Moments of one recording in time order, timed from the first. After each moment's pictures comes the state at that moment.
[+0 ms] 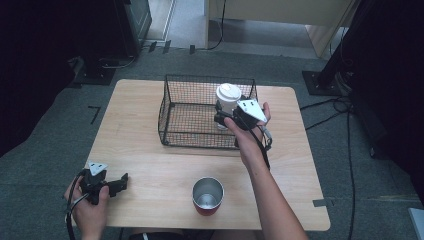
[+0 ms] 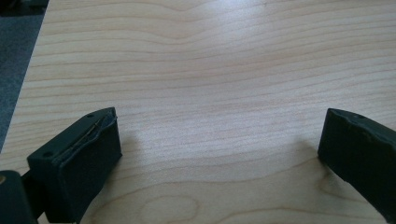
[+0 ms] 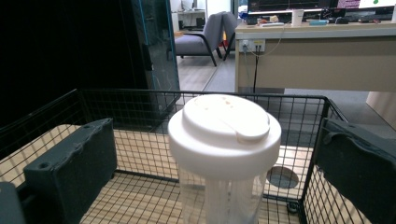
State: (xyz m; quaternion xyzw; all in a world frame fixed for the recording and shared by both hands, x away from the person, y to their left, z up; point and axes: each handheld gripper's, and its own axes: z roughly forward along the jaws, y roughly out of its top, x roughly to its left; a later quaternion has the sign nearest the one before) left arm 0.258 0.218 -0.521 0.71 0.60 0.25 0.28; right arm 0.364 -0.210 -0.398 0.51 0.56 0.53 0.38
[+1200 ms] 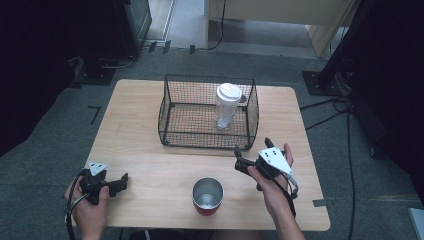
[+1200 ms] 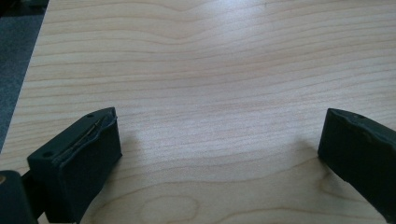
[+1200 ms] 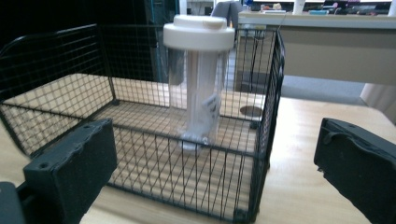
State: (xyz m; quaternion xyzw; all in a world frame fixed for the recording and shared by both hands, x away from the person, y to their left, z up) left arm 0.258 0.218 -0.521 0.71 0.60 0.25 0.28; right arm 0.246 -0.261 -0.448 0.49 0.60 0.51 0.38
